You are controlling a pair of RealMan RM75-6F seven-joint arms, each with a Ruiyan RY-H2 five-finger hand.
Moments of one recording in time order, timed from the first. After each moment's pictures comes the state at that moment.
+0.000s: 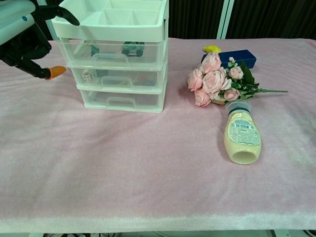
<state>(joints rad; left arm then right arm) -0.49 -1.50 -0.17 -1.77 1.35 1.35 0.57 0.10 -1.11 0.04 -1.62 -1.51 1.43 0.11</state>
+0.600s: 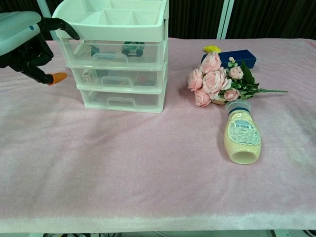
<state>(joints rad) -0.50 -1.52 -0.19 -1.77 1.26 1.32 0.60 0.10 -1.11 0.04 -1.62 -1.51 1.43 0.11</state>
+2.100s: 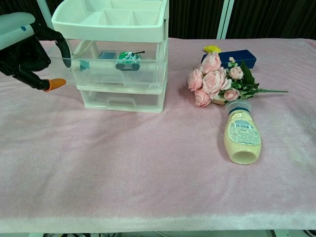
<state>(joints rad) -0.48 -1.45 -0.14 -1.91 1.26 1.32 0.55 0.10 -1.11 0.05 -1.61 -1.50 1.43 0.11</state>
